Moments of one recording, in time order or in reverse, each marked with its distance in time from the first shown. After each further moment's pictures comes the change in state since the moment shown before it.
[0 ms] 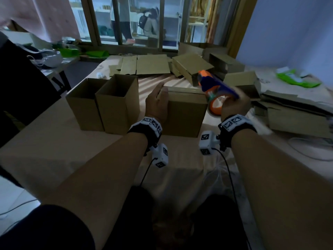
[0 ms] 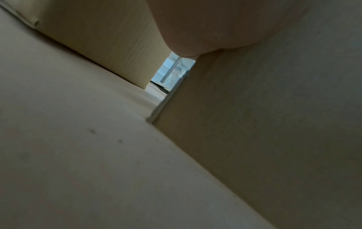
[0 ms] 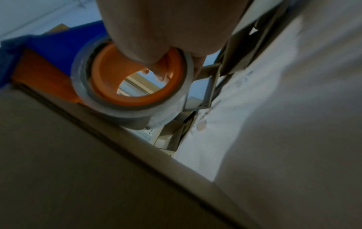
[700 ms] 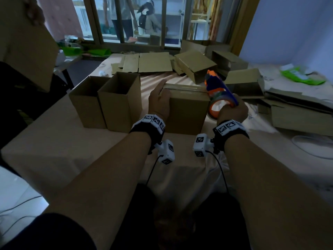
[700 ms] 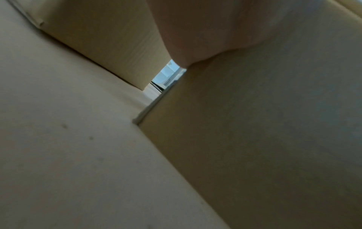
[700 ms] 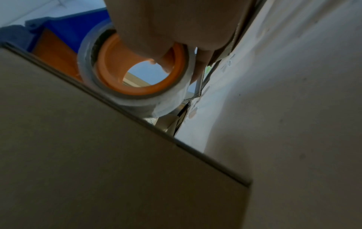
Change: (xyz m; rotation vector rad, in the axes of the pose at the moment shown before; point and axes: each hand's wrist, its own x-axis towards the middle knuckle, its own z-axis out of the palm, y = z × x) left_hand -0.005 0.010 0.001 -0.083 -0.014 -0.075; right_hand -0.022 0.013 0.010 0.151 0.095 0.258
